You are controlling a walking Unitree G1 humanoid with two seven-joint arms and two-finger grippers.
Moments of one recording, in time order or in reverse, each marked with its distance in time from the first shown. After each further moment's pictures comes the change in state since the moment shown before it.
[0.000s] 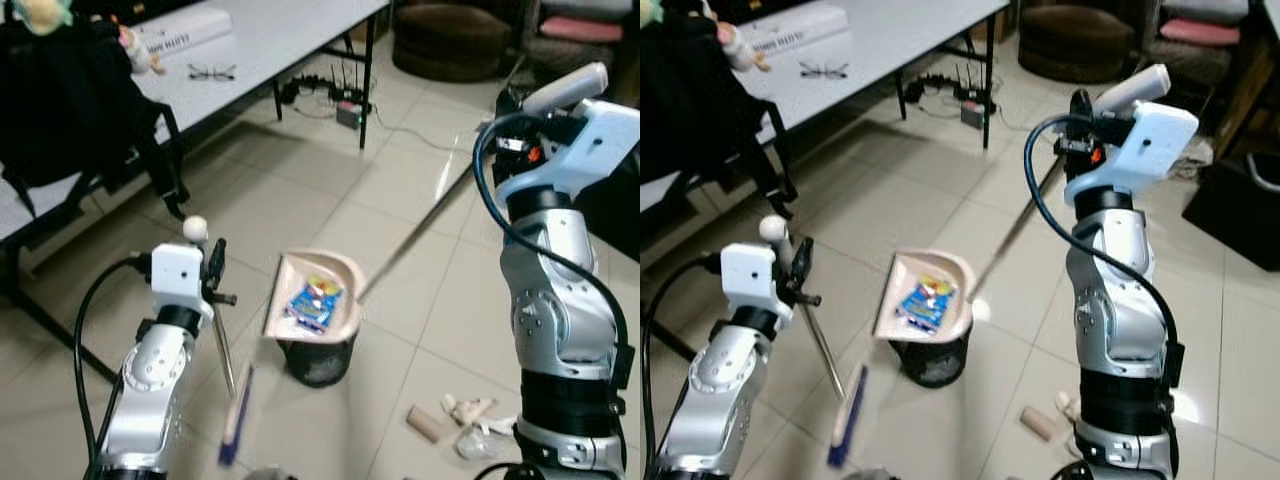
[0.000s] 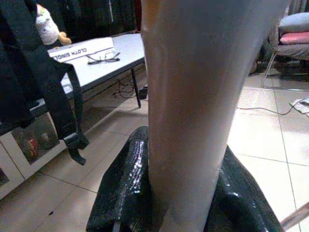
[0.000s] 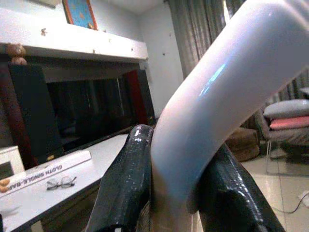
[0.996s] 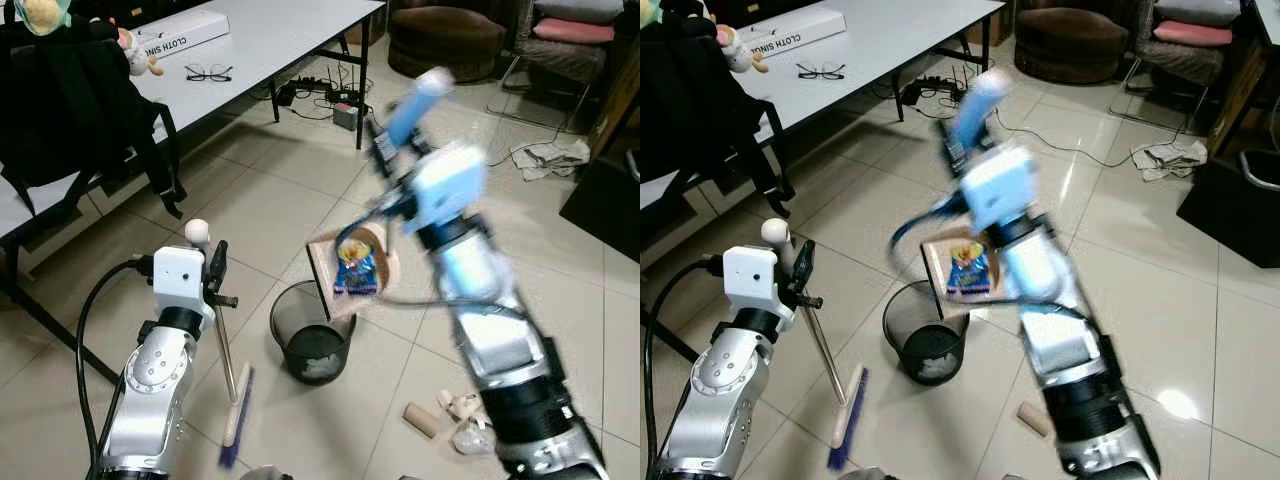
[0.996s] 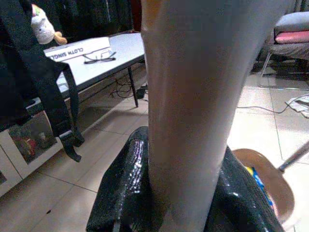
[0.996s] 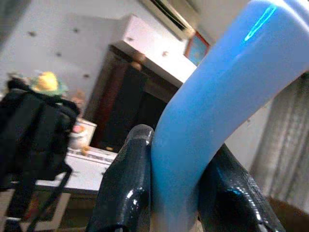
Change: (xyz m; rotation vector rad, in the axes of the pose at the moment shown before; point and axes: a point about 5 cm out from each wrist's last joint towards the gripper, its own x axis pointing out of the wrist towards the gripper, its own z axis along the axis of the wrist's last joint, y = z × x) left arm -0.001 -0.002 -0.001 -0.005 0.004 -0.003; right arm -0.027 0.087 -0.032 -0.327 -0.187 0.554
